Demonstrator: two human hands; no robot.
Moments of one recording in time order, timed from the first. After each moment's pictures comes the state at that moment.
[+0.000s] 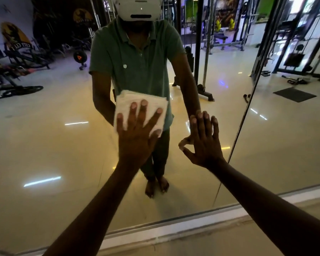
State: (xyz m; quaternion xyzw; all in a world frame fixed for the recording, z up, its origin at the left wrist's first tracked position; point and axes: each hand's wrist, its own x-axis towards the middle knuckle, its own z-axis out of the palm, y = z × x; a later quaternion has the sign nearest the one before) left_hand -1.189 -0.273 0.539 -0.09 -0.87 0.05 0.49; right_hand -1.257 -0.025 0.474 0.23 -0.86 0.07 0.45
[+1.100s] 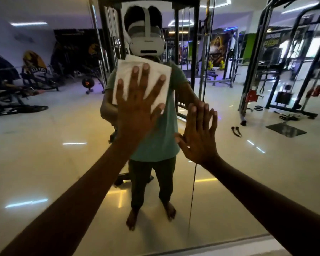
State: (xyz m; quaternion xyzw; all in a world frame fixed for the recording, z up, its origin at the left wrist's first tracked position) left_hand -1.240 -0.124 0.697 -0.02 -0.85 0.10 0.51; right_hand -1.308 0.089 0.598 0.23 -0.81 0.09 0.54
